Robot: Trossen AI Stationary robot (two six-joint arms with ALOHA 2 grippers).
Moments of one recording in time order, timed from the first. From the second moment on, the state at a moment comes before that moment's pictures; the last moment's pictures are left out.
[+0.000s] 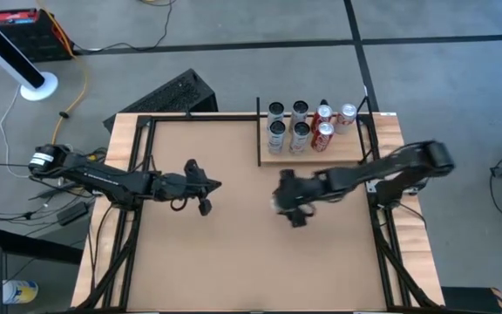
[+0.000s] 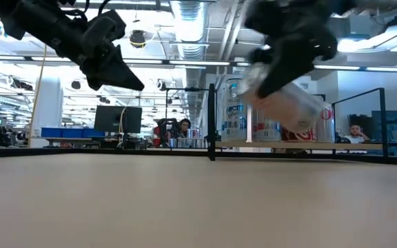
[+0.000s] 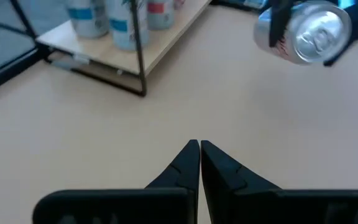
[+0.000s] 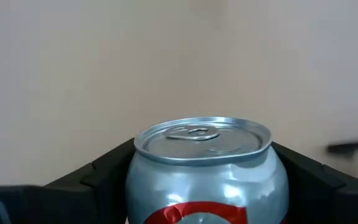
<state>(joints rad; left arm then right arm) -0.12 1.10 0.47 0.22 -0.45 -0.29 0.15 1.52 1.02 -0.40 0.12 -0.14</state>
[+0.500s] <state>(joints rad) -0.11 1.10 0.47 0.37 -0.45 -0.22 0.15 1.19 0.02 1.23 0.16 0.10</state>
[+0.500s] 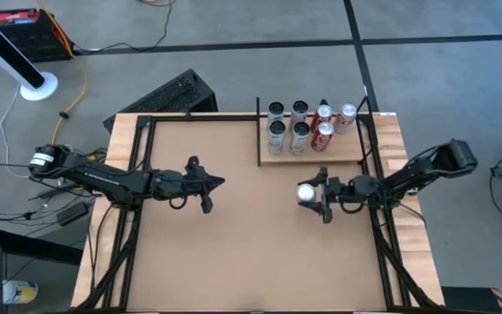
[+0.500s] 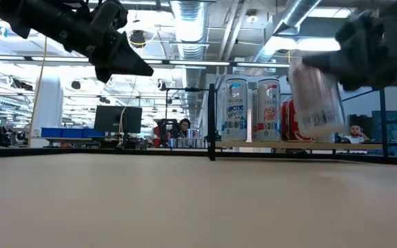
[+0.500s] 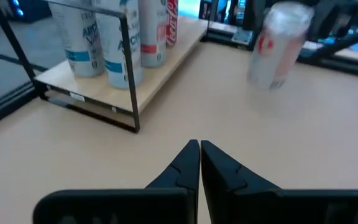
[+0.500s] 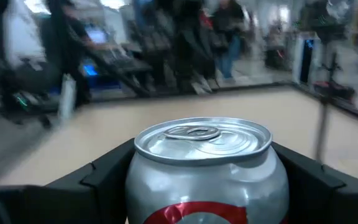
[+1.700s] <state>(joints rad) -0.10 1.10 0.47 0.36 -0.42 -0.22 0.09 1.17 0.24 0.94 0.01 -0.01</state>
